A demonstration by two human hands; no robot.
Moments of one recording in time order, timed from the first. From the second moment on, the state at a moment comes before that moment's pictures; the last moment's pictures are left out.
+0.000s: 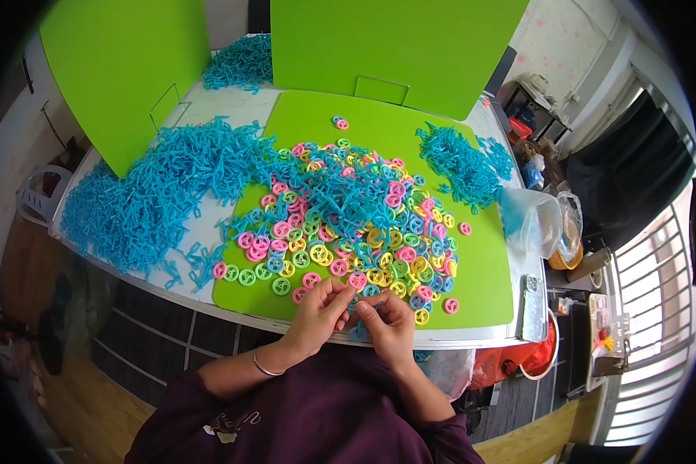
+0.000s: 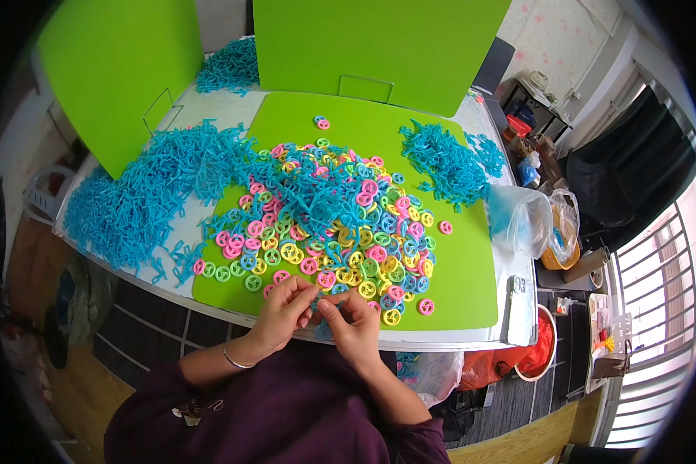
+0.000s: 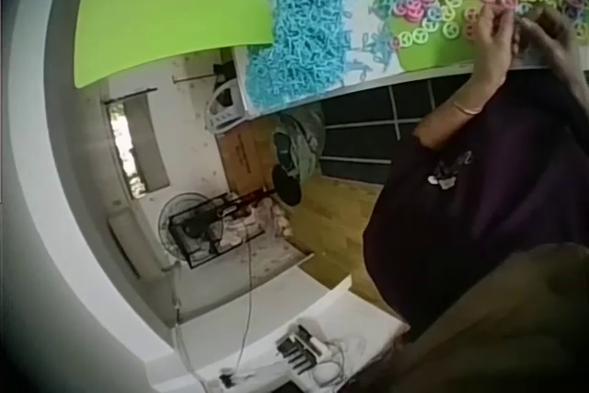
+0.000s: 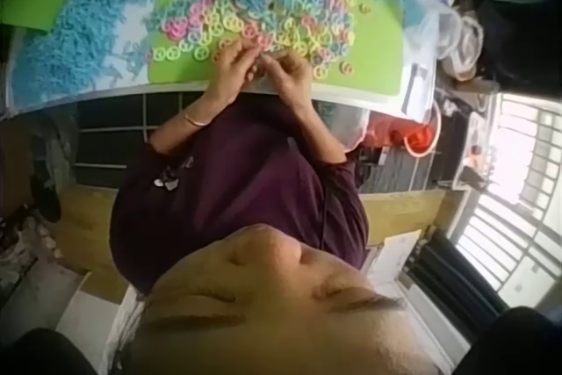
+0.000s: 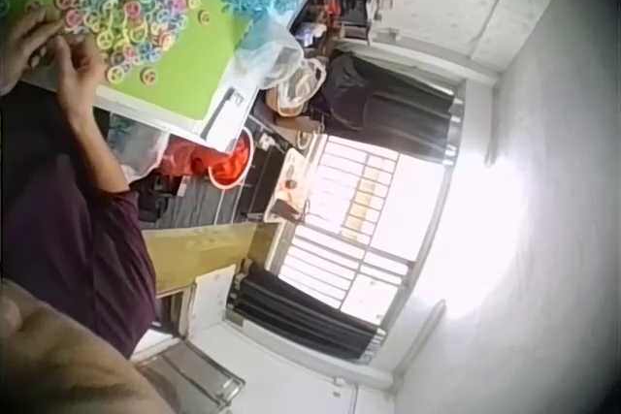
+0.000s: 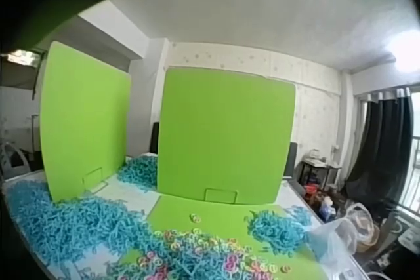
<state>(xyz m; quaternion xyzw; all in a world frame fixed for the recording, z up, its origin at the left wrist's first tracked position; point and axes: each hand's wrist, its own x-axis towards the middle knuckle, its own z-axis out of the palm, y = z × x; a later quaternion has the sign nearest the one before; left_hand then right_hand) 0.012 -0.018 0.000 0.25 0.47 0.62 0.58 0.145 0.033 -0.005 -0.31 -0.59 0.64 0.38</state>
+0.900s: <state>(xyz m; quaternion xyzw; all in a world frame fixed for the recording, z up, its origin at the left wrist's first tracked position) 0.008 -0.026 0.000 0.33 0.48 0.60 0.54 0.154 0.048 0.014 -0.31 -0.55 0.70 0.34</state>
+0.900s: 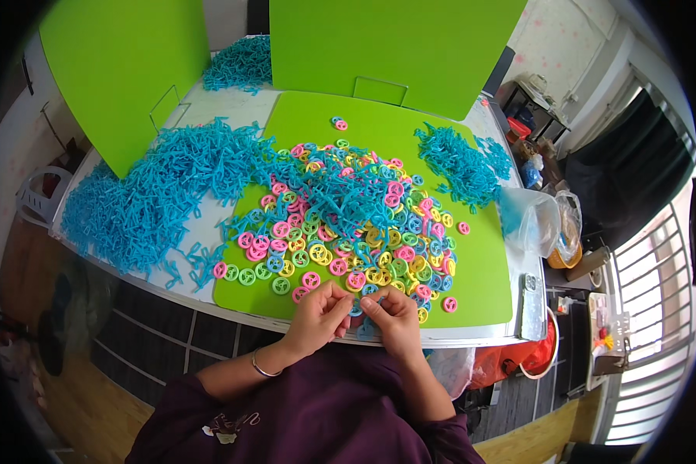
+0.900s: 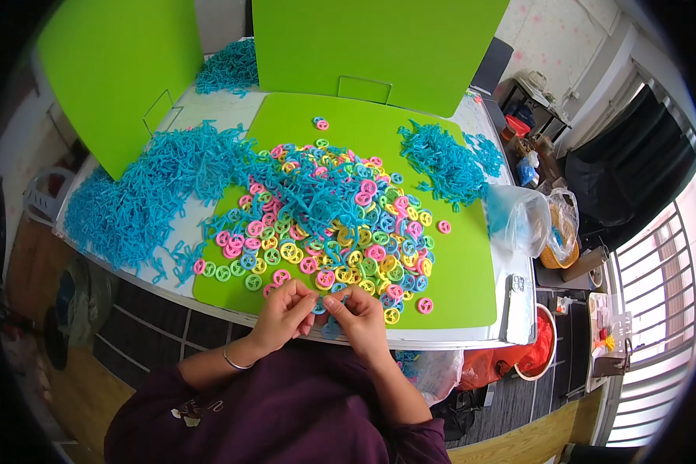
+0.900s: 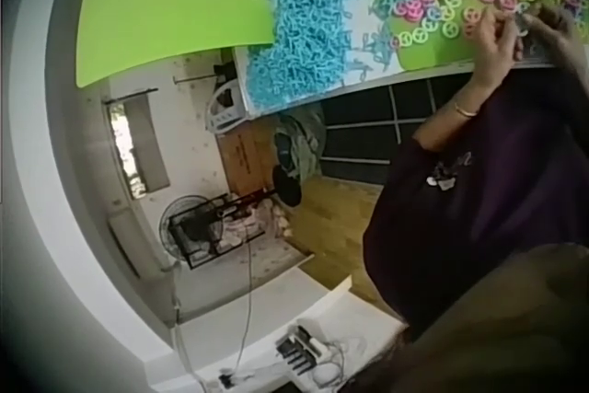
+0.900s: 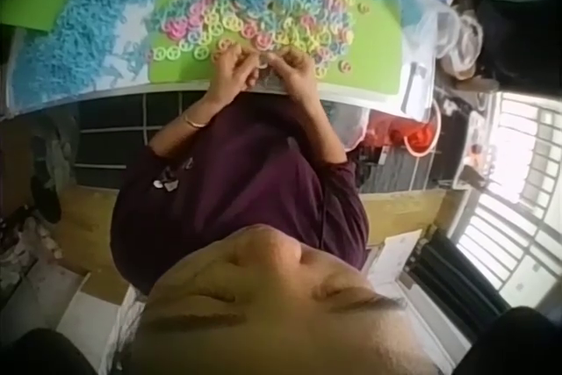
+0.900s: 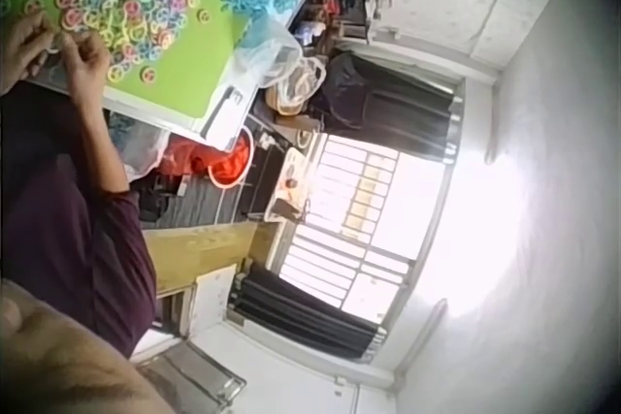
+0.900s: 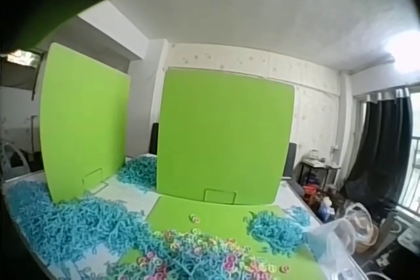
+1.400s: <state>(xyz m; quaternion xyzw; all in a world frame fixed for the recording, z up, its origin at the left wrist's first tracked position) 0.008 -0.028 0.002 0.36 0.45 0.60 0.56 0.155 0.048 0.001 -0.30 -0.48 0.75 0.35</state>
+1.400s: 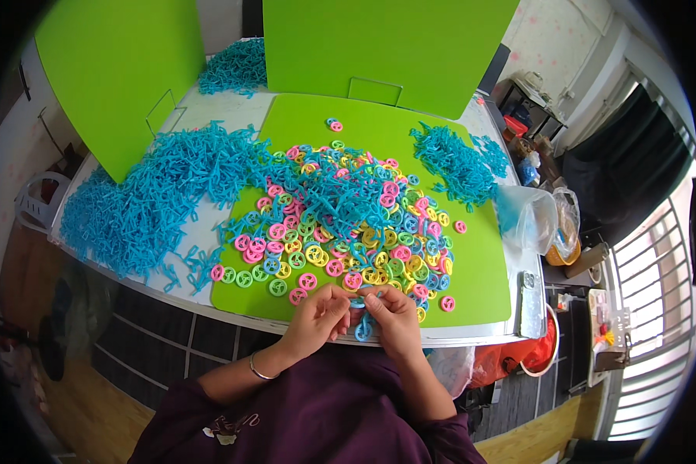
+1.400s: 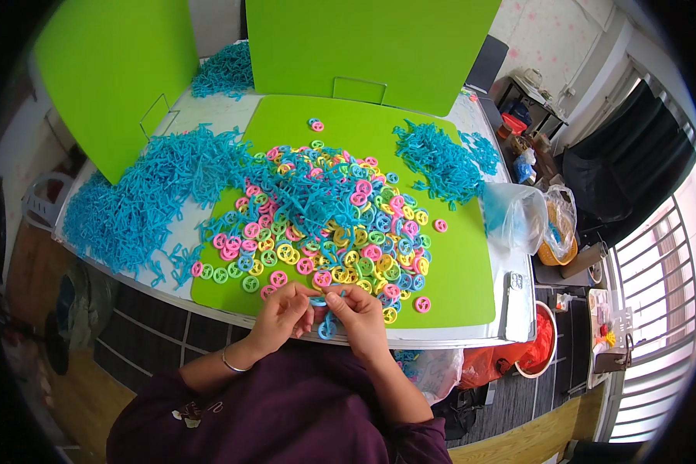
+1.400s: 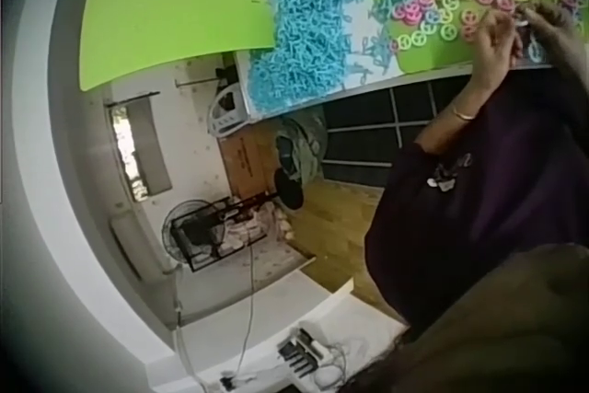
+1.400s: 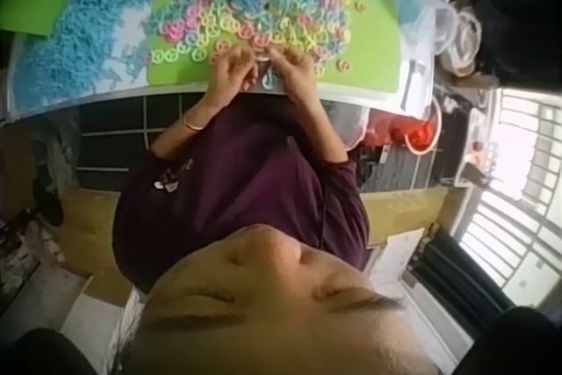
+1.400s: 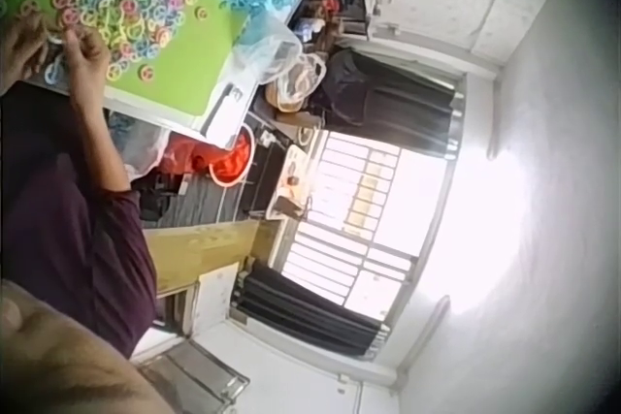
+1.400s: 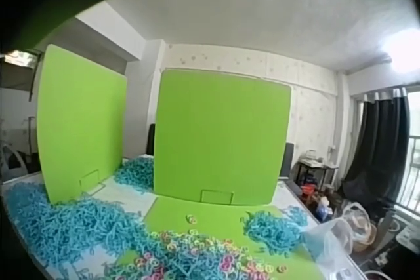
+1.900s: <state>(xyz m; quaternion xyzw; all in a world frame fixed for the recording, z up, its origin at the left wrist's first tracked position) 0.008 -0.028 -0.001 0.39 0.45 0.62 0.51 0.206 0.038 0.029 -0.35 -0.56 0.67 0.33</state>
